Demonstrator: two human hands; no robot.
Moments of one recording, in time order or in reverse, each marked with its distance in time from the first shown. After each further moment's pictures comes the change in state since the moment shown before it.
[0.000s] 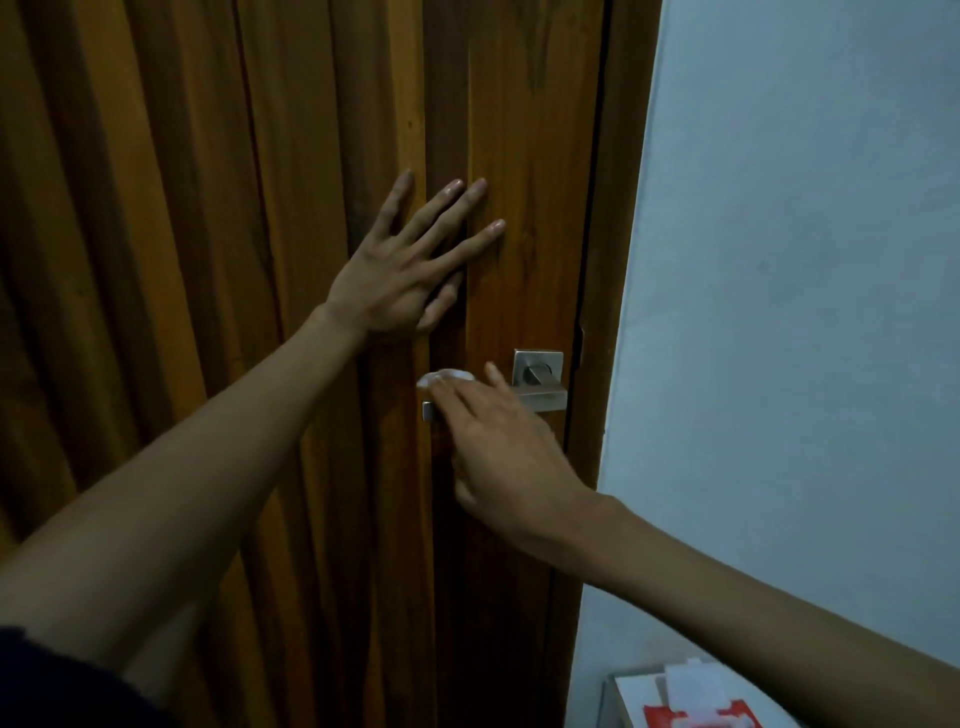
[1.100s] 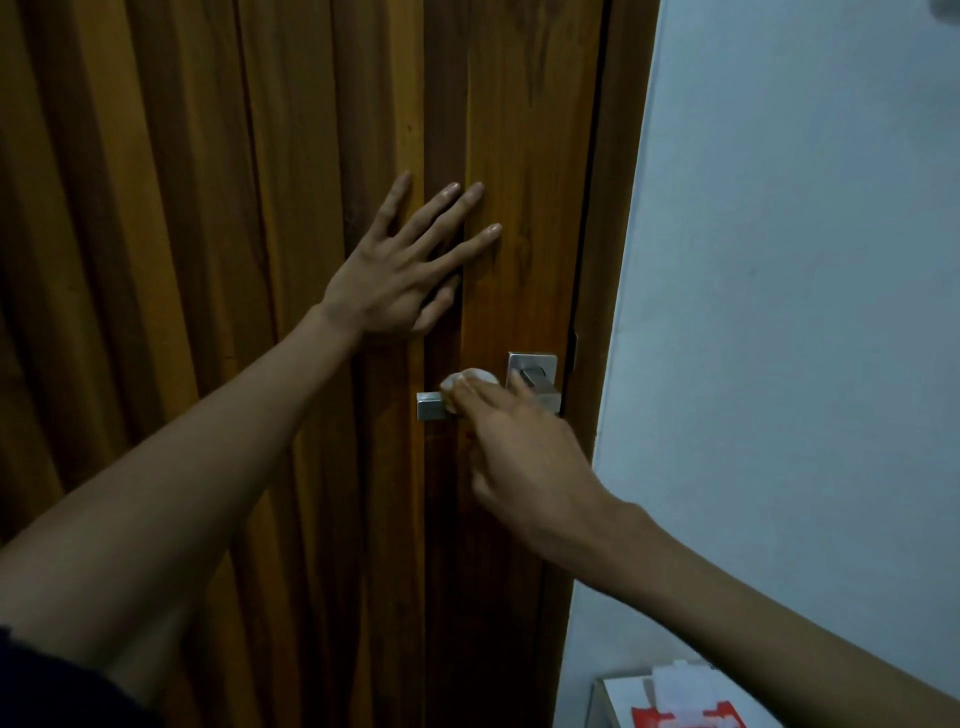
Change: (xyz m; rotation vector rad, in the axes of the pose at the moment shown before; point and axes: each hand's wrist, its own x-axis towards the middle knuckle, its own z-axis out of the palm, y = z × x) left_hand -0.001 0.000 0.003 -0.023 0.017 0.007; right_hand -0.010 0.006 -0.012 -0.019 0.008 0.102
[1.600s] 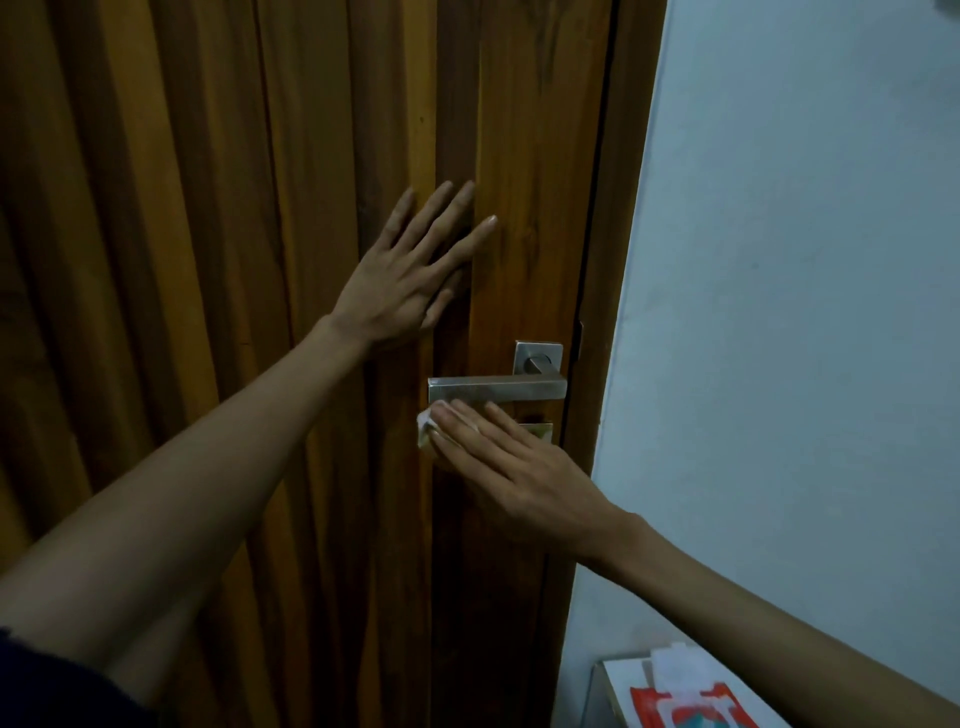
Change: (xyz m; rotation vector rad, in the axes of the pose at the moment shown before) left_hand -0.015 0.013 -0.001 -0.092 -0.016 -0.110; right_hand -0.015 0.051 0.073 -0.302 0.252 -0.537
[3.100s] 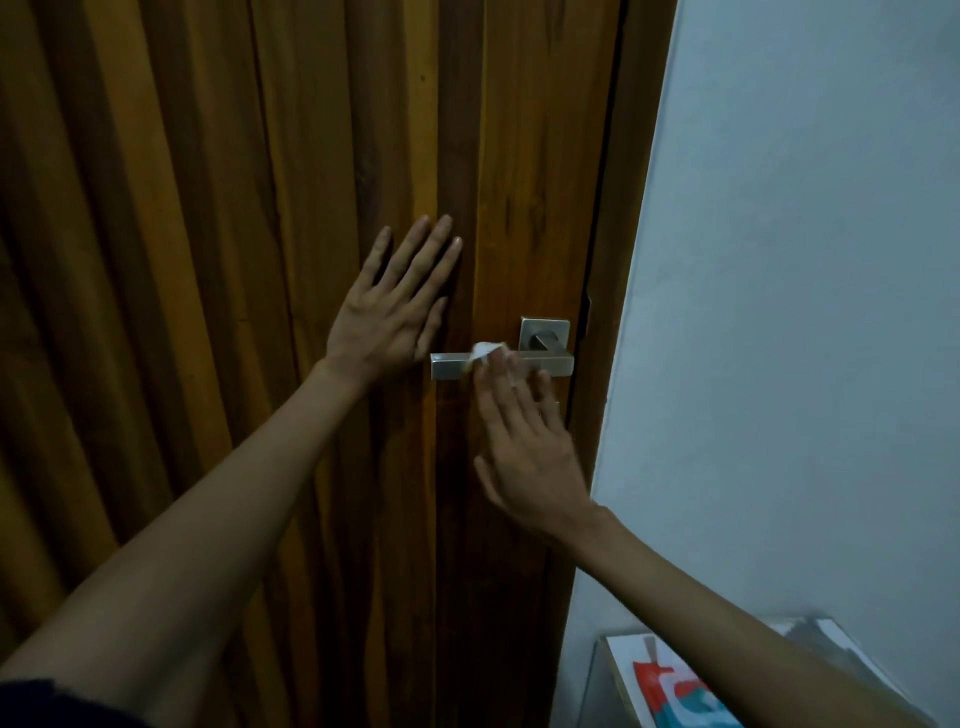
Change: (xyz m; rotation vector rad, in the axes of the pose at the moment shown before) left_hand -0.054 0.030 0.021 -0.004 0.038 -0.124; right_hand 0.004 -0.012 0.031 -0.138 -0.021 0.407
